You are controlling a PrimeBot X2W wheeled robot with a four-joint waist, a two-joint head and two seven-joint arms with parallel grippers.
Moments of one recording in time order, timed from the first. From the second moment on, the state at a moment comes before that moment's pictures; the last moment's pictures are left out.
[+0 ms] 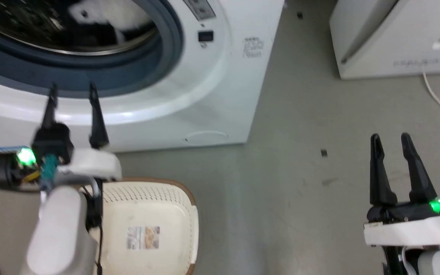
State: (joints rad) left arm -0.47 0.22 -0.07 0.30 -0.10 0.18 -0.26; right arm -0.10 -0.05 -0.01 -0.06 0.32 0.13 -0.26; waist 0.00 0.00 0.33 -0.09
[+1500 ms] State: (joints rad) left arm 0.06 0.11 -0.10 0.13 -0.04 0.14 -0.23; right arm 0.13 -0.05 -0.02 -0.03 0.24 0.13 -0.23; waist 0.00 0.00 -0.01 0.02
